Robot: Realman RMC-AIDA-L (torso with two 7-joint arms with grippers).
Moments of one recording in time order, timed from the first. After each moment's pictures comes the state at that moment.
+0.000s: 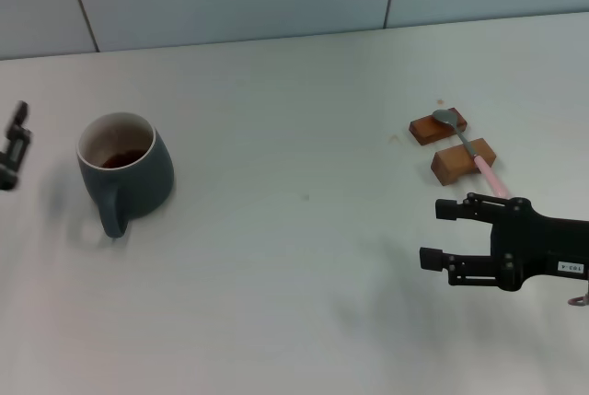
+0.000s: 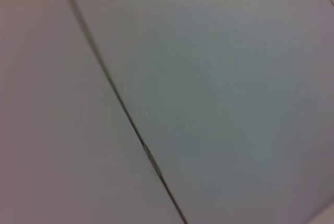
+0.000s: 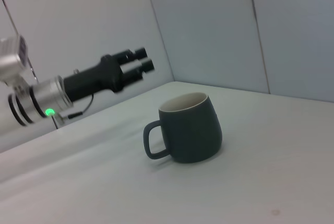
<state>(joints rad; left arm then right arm) -0.30 -2.08 0.87 0.34 0.92 1.31 -0.31 0.35 2.08 -0.59 -0.66 -2.03 -1.66 1.23</state>
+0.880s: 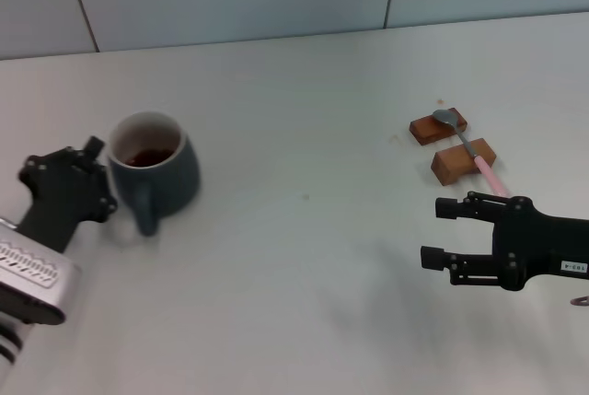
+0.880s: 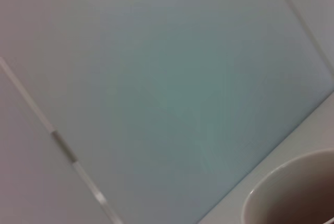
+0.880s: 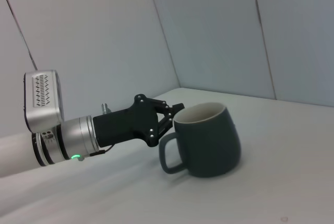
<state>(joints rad) -0.57 -2.08 0.59 -0.30 0.92 1.26 0.55 0.35 2.08 -0.57 -0.66 -2.03 -1.69 1.24</state>
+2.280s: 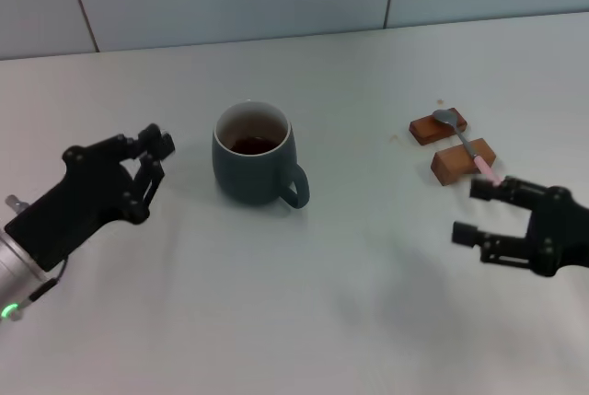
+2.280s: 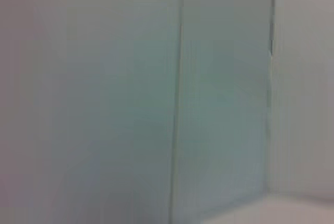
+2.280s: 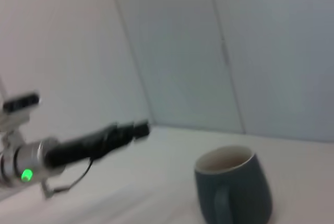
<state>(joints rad) -0.50 -2.07 0.27 0.07 1.81 1.49 -0.56 0.31 2.08 -0.45 -0.65 -2.00 -1.74 1.22</state>
